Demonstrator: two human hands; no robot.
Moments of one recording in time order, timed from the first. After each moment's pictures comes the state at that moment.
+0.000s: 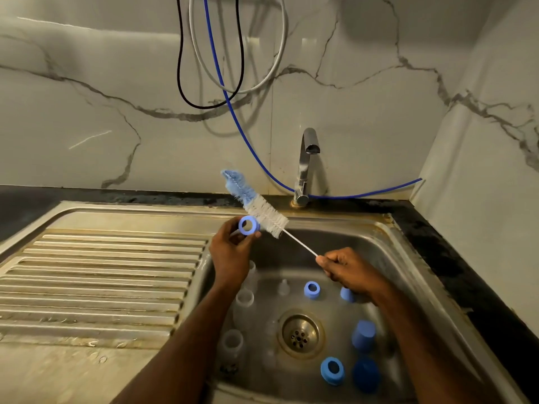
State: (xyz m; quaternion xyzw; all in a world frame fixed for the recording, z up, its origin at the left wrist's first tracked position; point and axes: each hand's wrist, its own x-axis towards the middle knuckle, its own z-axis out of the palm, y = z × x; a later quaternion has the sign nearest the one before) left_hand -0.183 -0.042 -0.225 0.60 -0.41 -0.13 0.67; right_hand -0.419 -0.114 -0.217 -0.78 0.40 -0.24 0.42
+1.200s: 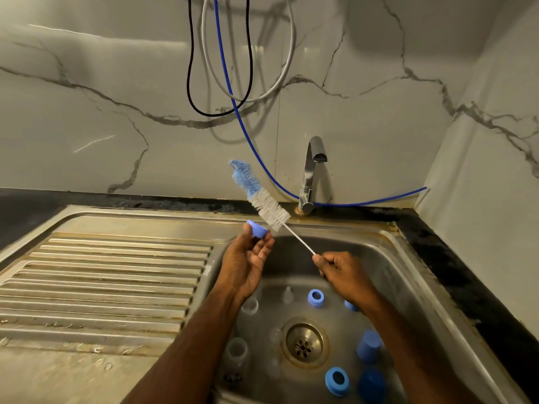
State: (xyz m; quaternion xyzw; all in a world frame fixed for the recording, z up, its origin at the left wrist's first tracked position) left_hand -0.186 -0.043 -0.208 0.26 -0.07 -0.58 0.77; right_hand -0.395 -0.113 -0.228 -0.78 0.43 -0.32 0.32
